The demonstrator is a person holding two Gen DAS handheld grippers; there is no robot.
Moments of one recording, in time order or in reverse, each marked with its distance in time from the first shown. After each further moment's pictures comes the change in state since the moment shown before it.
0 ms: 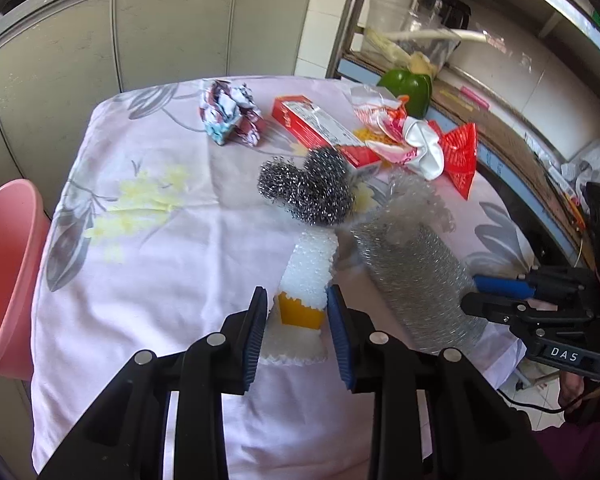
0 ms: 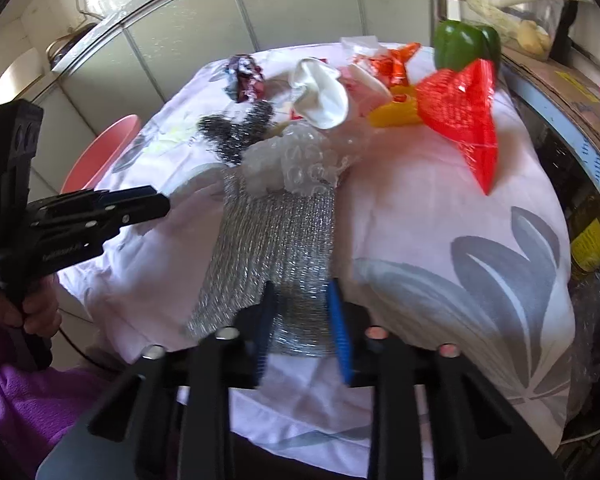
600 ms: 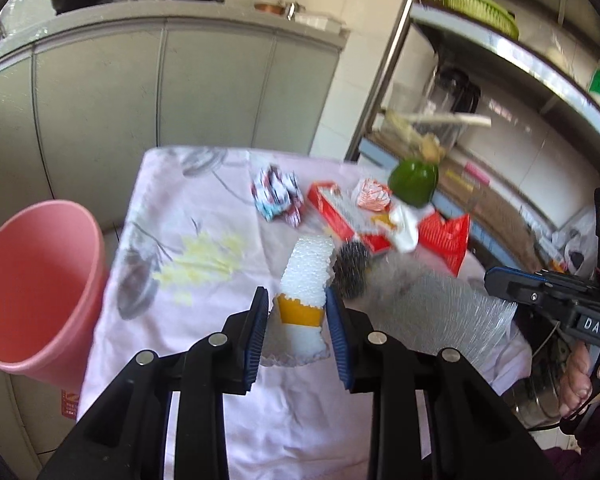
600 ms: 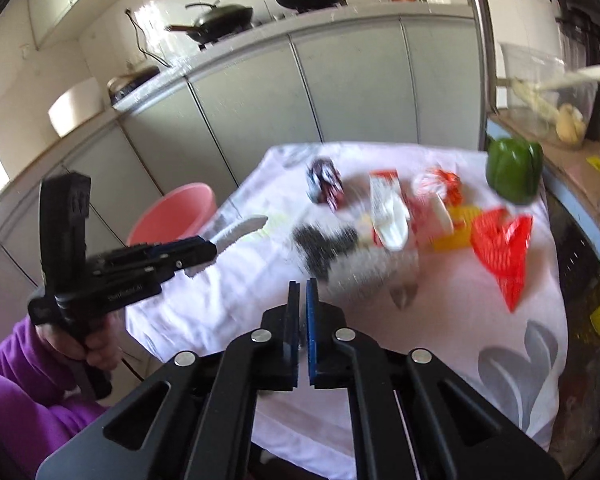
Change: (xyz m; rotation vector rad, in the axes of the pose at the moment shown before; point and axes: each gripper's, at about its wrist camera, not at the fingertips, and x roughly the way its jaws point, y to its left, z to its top) left arm -0.071 0.034 0.008 -0.113 -0.237 -0.001; right arm -0.068 0.042 0.057 -0.076 -0.234 0.161
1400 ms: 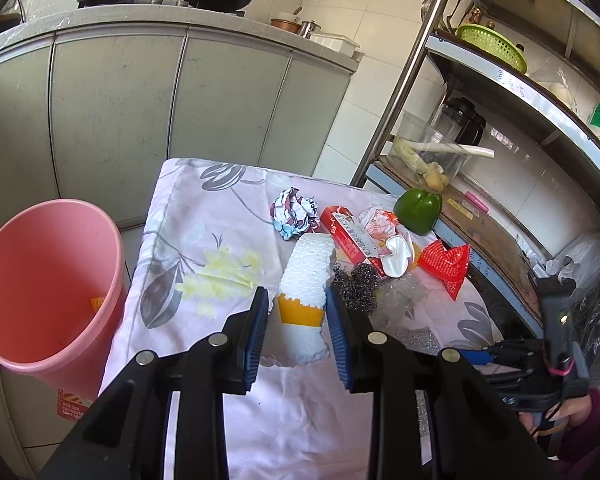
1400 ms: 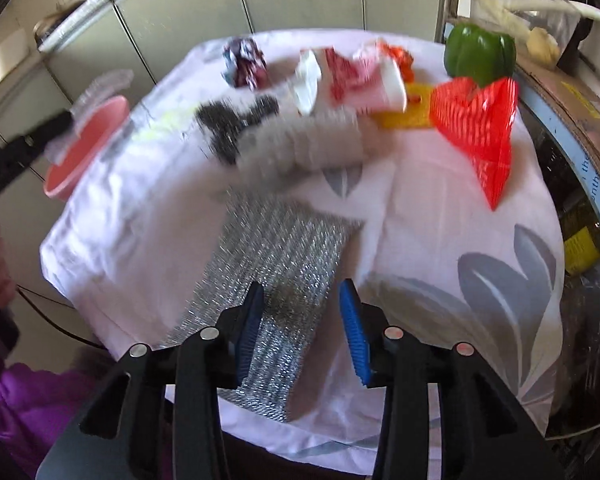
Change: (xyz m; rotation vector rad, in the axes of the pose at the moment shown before) left arm -0.012 0.025 0.004 -0.063 -0.049 -0.020; right arm 0.064 -0.035 -0.065 0.054 0.341 -0.263
